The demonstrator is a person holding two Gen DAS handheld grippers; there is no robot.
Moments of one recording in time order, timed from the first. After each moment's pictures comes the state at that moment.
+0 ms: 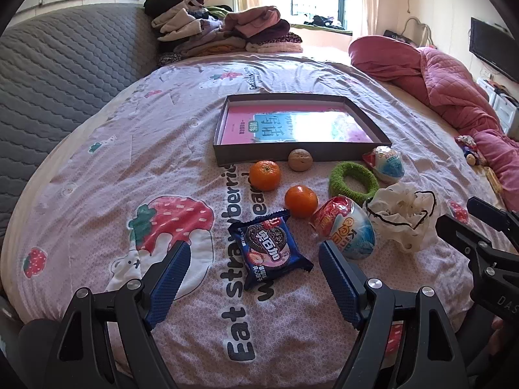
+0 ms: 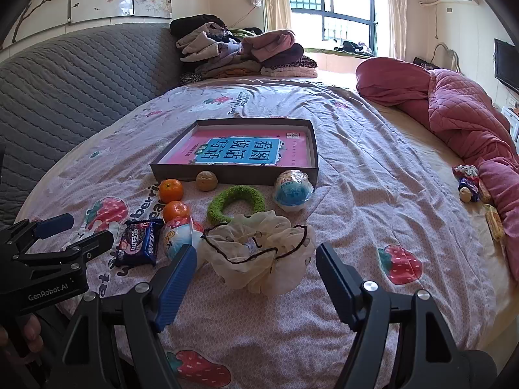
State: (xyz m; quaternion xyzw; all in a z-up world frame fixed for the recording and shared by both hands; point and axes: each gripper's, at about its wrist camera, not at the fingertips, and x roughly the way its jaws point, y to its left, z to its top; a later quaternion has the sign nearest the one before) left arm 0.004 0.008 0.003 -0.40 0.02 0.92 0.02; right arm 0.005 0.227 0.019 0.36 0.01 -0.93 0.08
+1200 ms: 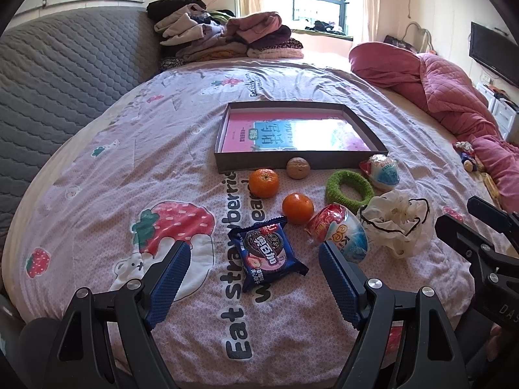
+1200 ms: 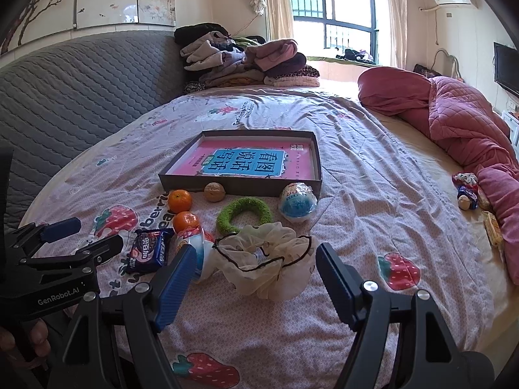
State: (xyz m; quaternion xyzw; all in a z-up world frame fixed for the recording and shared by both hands) left arm 0.010 0.009 0.015 -0.39 0.01 0.92 0.02; right arm 0.014 0.221 0.033 0.34 0.01 -0.94 0.09
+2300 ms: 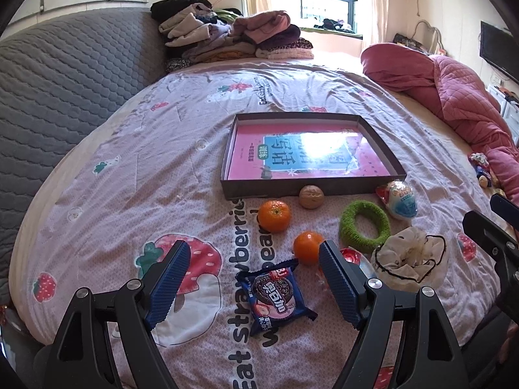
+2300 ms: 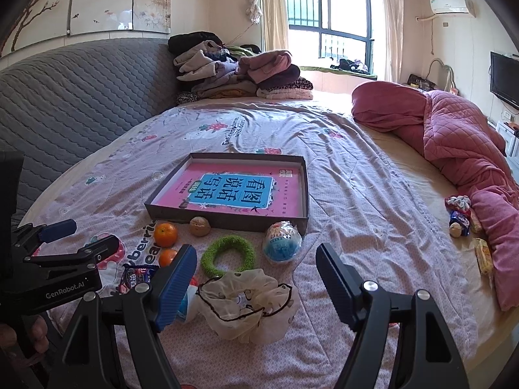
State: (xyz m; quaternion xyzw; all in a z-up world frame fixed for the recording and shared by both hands) left arm -0.044 0.010 0.025 -0.40 0.02 0.92 -0.01; right arm -0.027 0.231 0.054 0.34 0.01 -0.94 0.07
